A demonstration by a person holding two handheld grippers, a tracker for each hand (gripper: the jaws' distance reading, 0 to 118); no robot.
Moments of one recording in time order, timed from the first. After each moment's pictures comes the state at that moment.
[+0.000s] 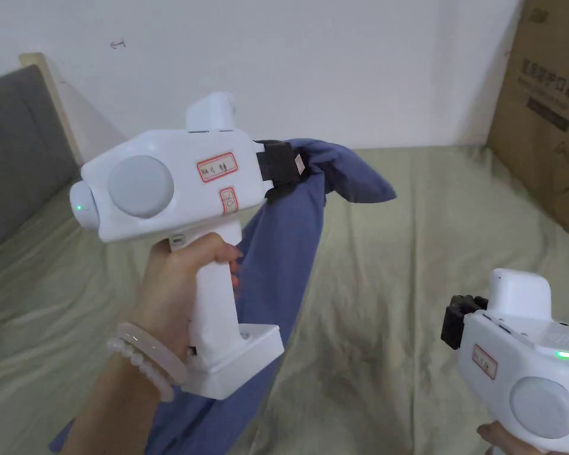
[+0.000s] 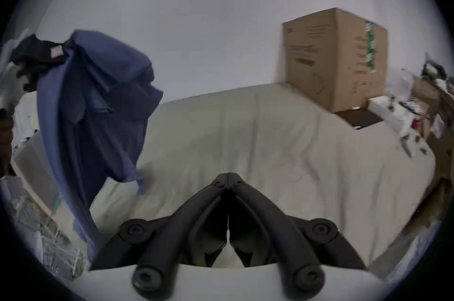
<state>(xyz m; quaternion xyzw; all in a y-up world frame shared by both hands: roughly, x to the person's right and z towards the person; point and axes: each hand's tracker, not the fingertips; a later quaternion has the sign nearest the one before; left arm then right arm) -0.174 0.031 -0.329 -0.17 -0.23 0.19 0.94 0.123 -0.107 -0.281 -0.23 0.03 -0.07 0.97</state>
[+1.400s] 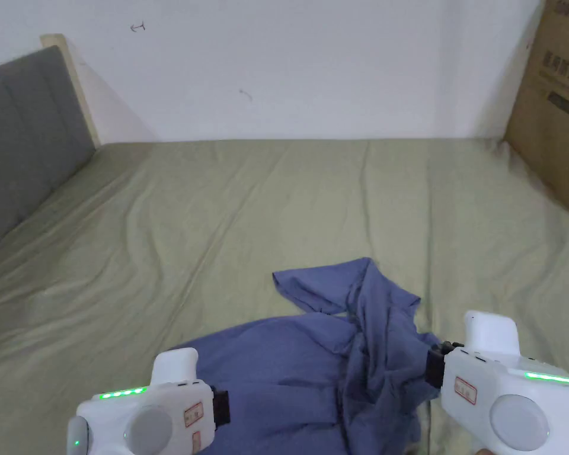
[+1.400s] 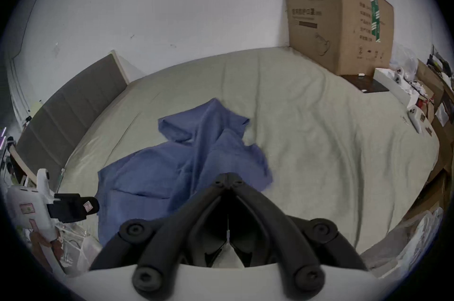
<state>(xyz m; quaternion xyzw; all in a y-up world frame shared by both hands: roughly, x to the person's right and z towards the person) -0.289 -0.210 -0.216 -0.43 0.02 0.16 0.89 0.074 -0.174 -0.276 -0.35 0.09 -0.07 0.93</state>
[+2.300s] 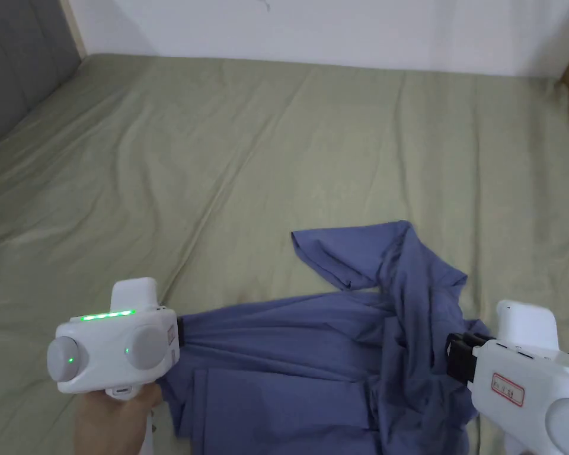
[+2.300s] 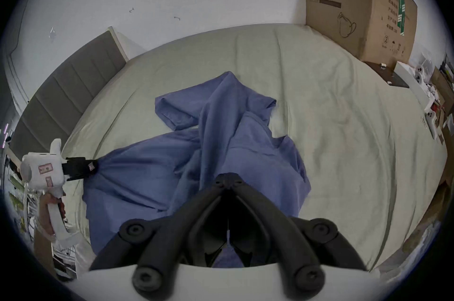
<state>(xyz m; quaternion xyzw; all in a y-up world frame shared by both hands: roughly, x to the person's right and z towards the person) -0.362 -0.258 -0.336 -0.45 0.17 0.09 0.87 0.047 -0.197 -0.342 -0.41 0.10 -0.05 0.91</state>
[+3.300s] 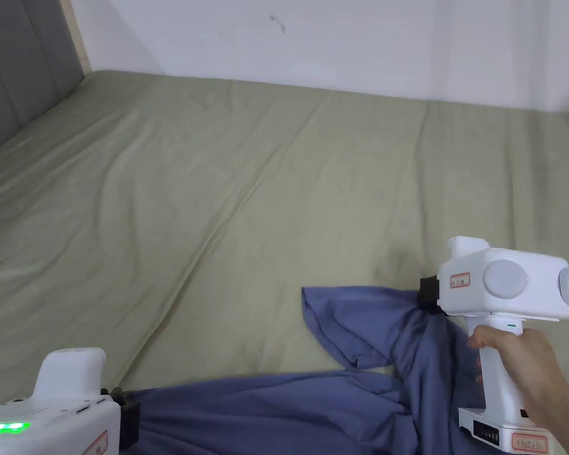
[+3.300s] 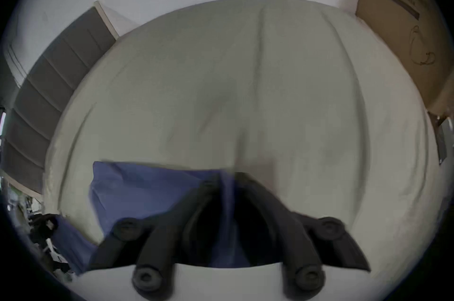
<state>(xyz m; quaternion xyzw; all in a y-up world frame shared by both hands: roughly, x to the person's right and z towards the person) -0.366 -0.232 -0.330 -0.45 0.13 0.10 0.88 0.021 -0.254 -0.632 -0.48 0.15 0.01 0.87</state>
